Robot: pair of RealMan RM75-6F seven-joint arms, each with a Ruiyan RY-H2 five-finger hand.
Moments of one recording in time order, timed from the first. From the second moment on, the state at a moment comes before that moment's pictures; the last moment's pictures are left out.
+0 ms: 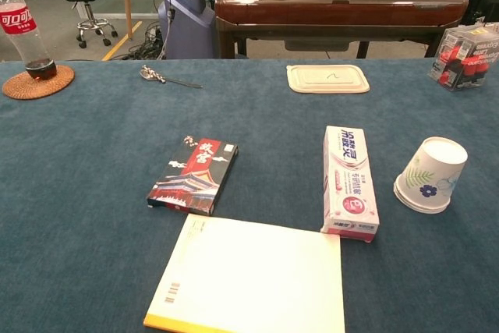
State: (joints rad) left arm -0.06 -1.07 -0.01 -1.61 1.53 1.52 0.16; right arm 0.21 -1.28 0.07 -1.49 -1.56 1.34 -0.21
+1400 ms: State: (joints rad) left arm -0.04 -1.05 -0.01 -1.62 1.52 1.52 0.14; right arm 0.39 -1.54 0.07 -1.32 -1.52 1.18 -0.34
